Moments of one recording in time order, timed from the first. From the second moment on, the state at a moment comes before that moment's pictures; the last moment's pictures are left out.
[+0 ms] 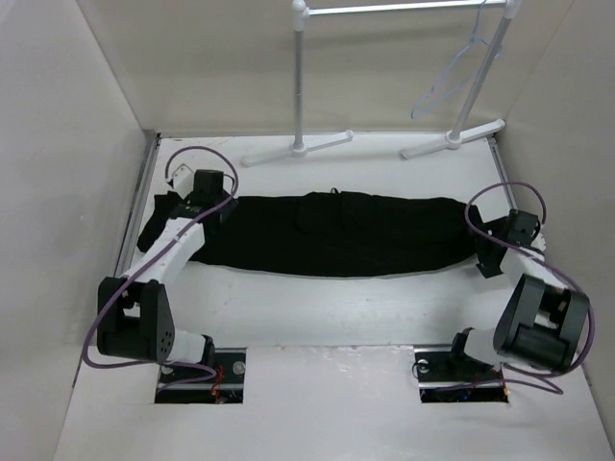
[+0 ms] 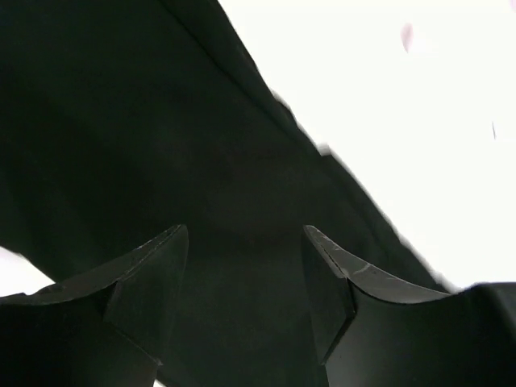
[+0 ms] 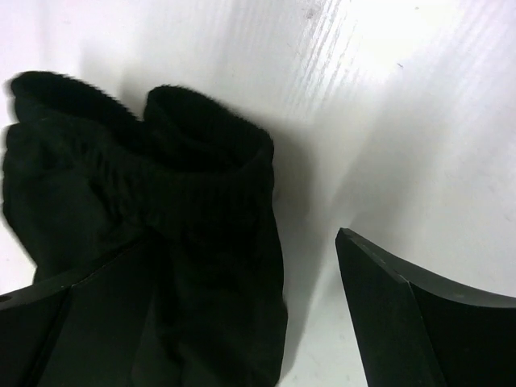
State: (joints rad) left arm -0.12 1.40 0.97 -0.36 -0.39 -0.87; right arm -0.42 1.26 0.62 -0.24 0.01 0.89
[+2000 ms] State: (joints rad) left arm 0.06 0.85 0.98 -0.64 -0.27 -0.88; right arm 1.09 2.26 2.19 -0.61 0.42 0.95
